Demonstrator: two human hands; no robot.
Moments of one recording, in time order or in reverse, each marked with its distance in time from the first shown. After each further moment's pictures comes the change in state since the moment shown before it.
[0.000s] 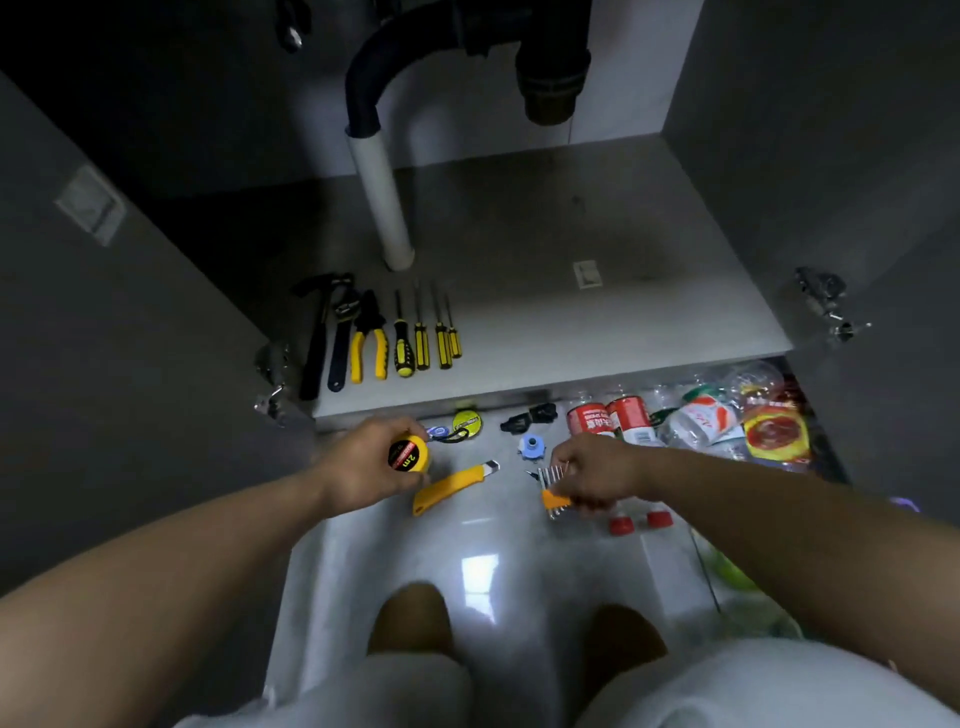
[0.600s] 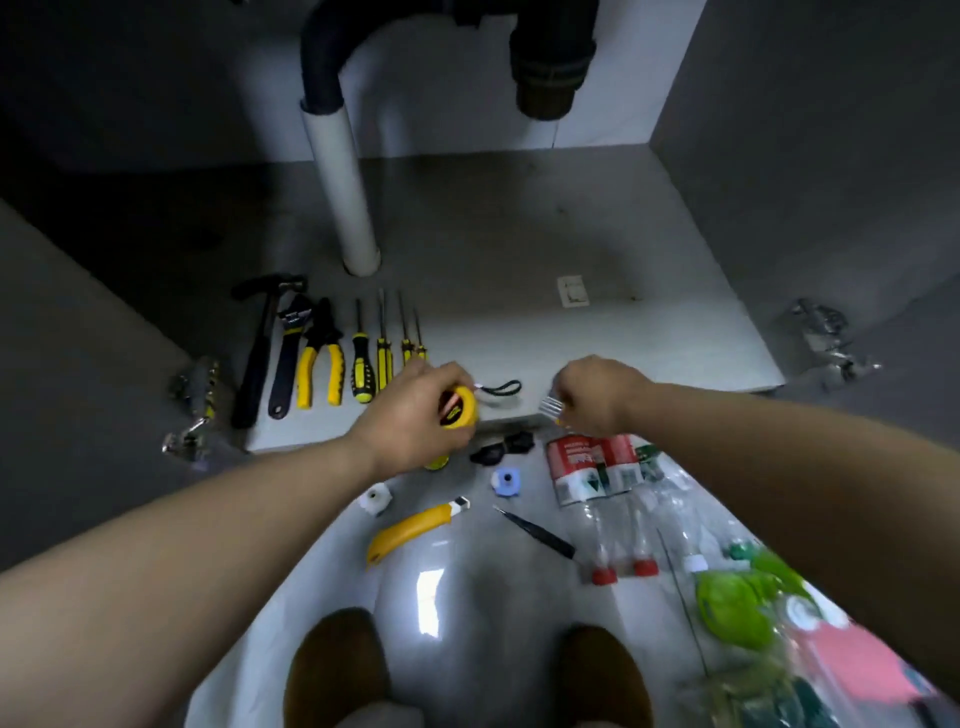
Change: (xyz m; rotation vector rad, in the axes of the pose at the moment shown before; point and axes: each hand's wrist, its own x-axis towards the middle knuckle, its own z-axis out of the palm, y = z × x) left_hand 0.114 0.040 0.015 0.081 0.135 0.206; right_hand 0.050 -0.026 -0.098 -0.568 0.354 0.056
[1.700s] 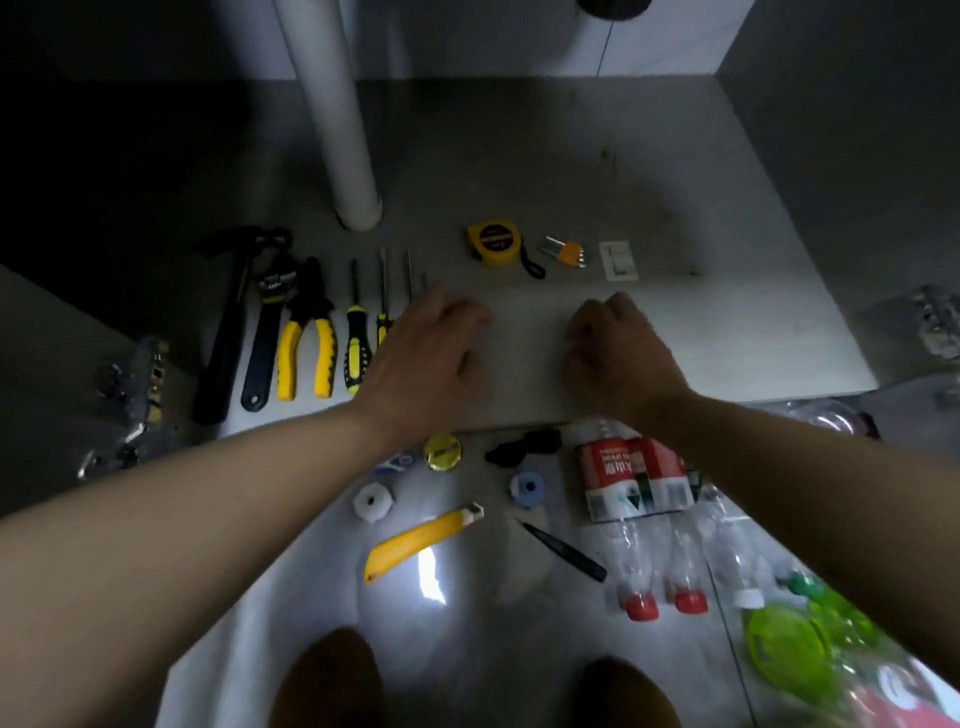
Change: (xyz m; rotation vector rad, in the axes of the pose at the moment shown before) left_hand 0.064 -0.037 0.014 0.147 0.264 0.171; right_hand 0.073 0.009 0.038 0.305 0.439 -0.050
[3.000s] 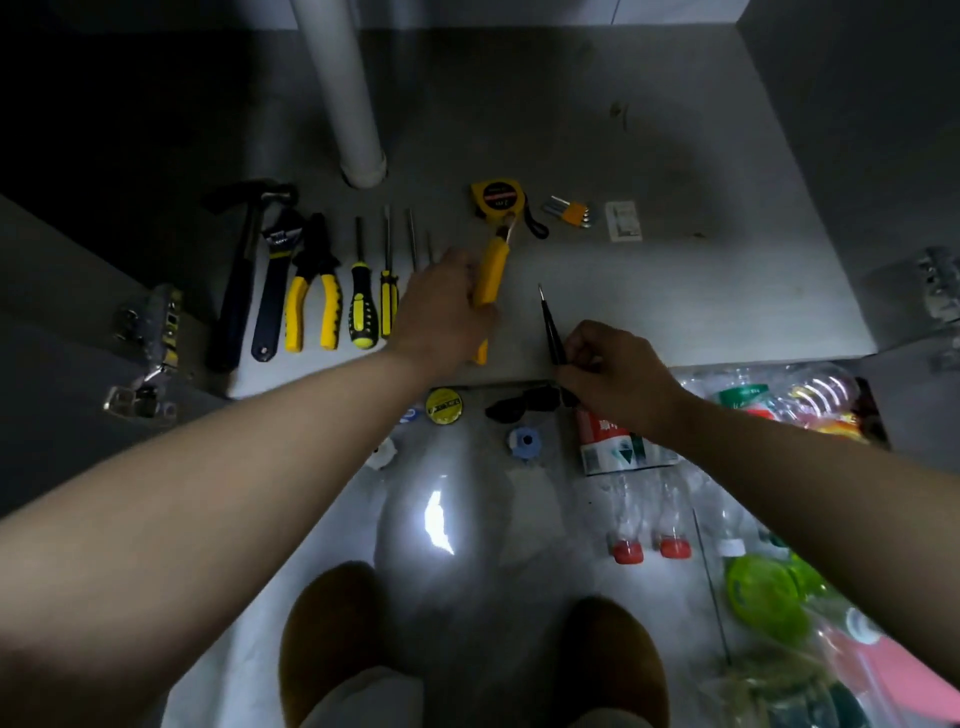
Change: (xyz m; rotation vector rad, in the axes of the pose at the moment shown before) left_hand 0.014 0.016 0.012 -0.292 0.004 -0.408; right_hand -0.048 -0.002 0.010 0.422 -0.185 0.106
